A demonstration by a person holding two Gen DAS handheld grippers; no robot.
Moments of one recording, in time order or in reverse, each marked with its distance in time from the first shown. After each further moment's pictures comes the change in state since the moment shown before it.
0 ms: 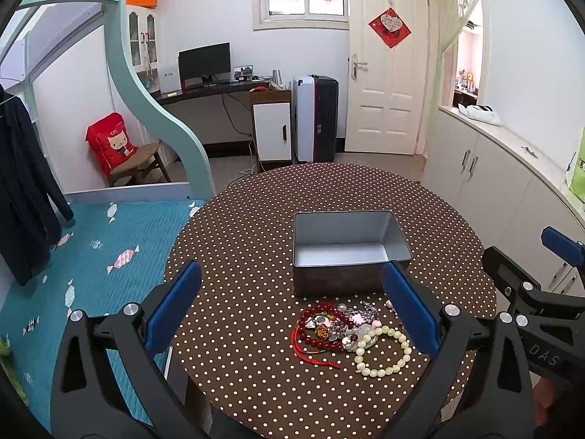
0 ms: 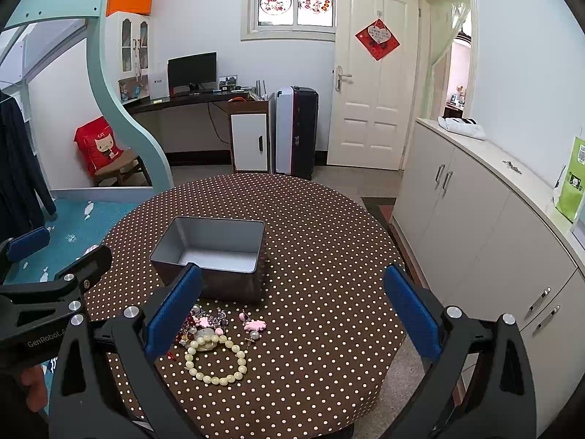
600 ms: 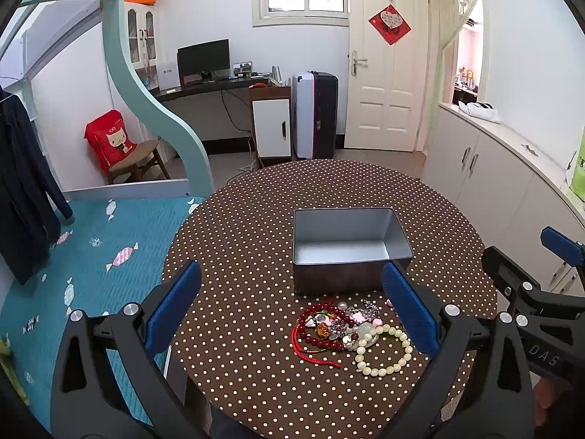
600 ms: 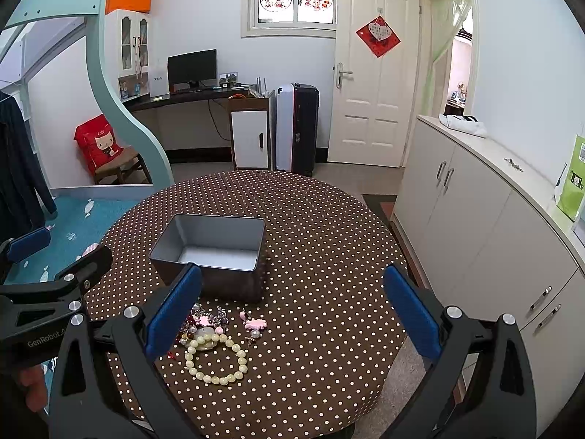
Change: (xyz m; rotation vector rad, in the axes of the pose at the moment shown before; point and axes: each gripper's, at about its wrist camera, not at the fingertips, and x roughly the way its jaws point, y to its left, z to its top) left arm 0.004 0.002 -0.002 0.002 0.011 -0.002; right arm 0.005 0.000 -0.001 0.001 0.014 0.003
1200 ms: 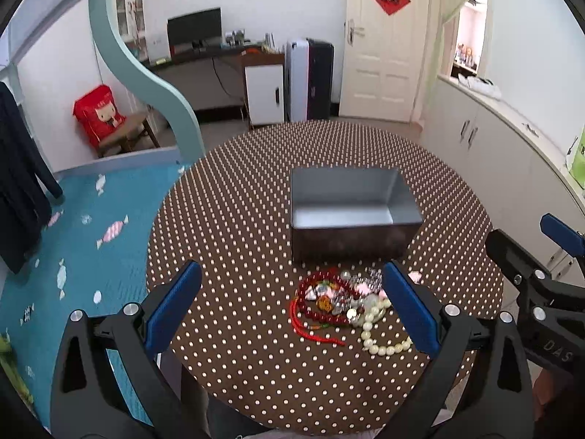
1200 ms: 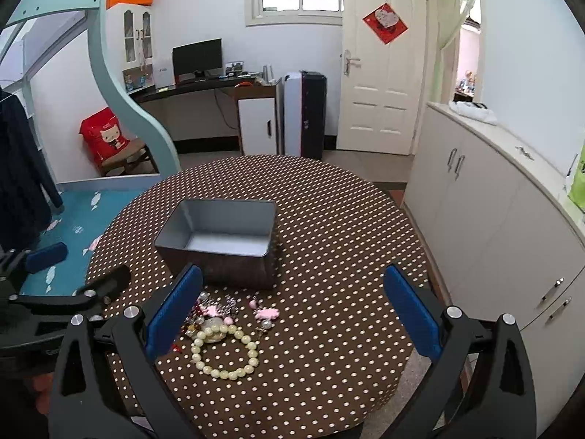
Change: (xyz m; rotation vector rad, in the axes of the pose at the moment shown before) left arm 0.033 0.006 -0.016 0.000 0.156 -0.038; right arm 0.016 0.003 -0.008 0.010 0.057 0.052
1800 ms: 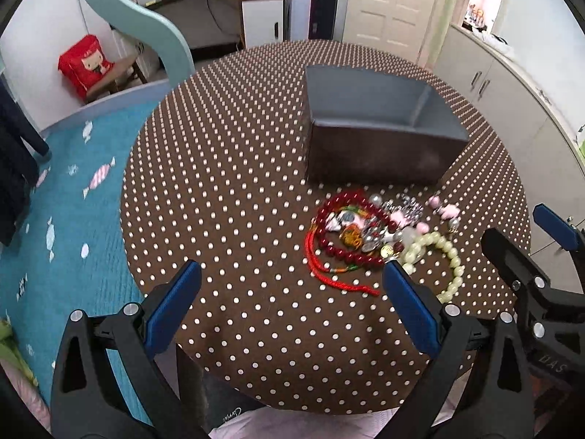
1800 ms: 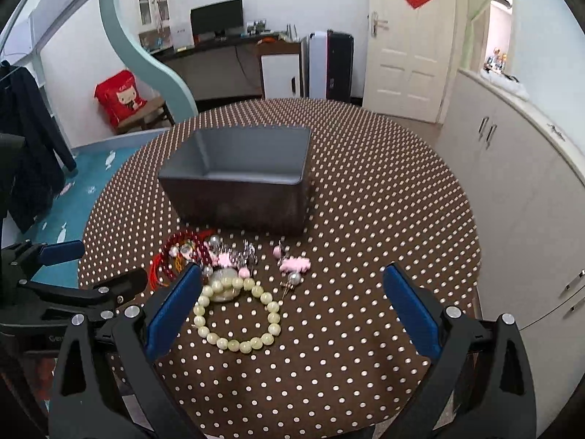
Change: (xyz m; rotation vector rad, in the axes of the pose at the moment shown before) left arm 0.064 0.019 -0.036 -0.020 0.261 -0.026; right arm 0.046 0.016 -0.039 -0.037 0.168 0.079
